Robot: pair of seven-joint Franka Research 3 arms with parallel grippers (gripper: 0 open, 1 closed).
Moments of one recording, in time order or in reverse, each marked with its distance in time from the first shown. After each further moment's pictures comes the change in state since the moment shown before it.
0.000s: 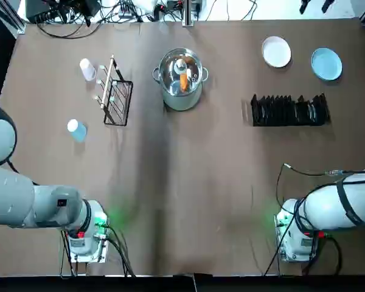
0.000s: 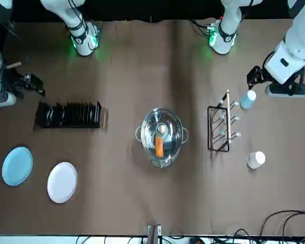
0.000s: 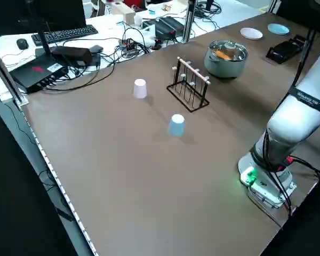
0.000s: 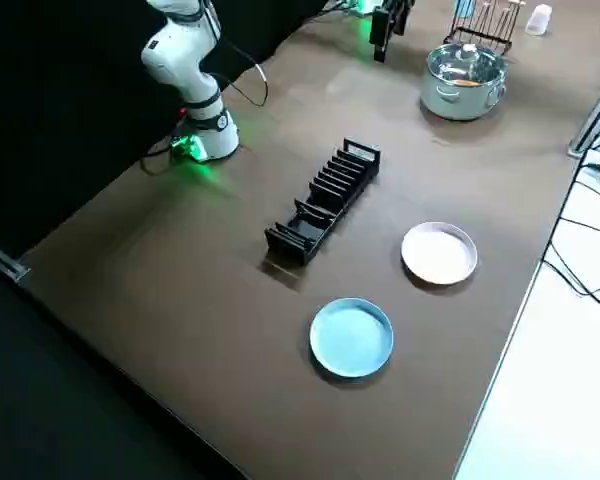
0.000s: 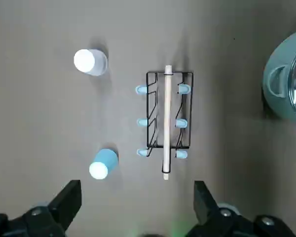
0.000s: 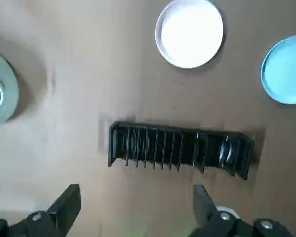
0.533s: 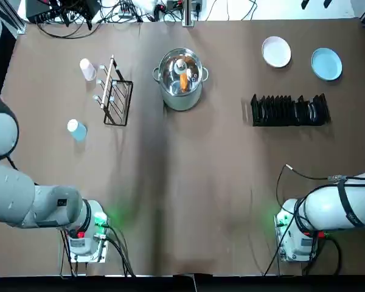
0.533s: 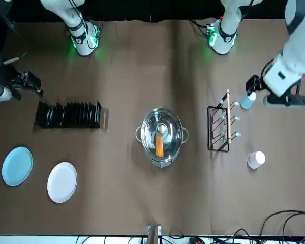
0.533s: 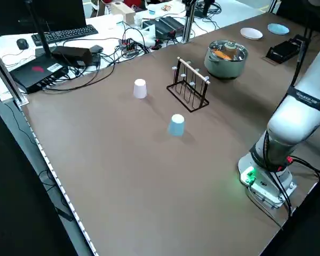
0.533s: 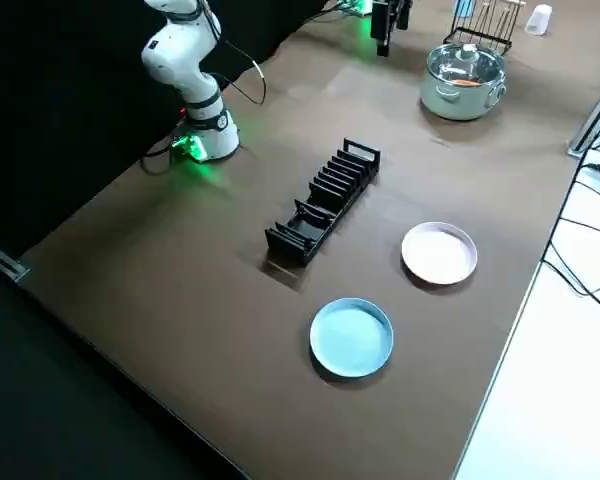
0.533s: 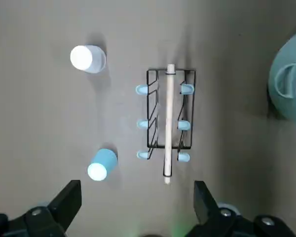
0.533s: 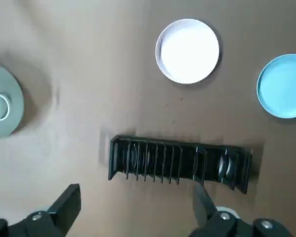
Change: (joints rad) left arm 0.019 0.057 0.000 -0.012 0.001 0.033 0.005; right arm 0.002 -0.052 0.000 -0.057 -0.001 0.090 -0.003
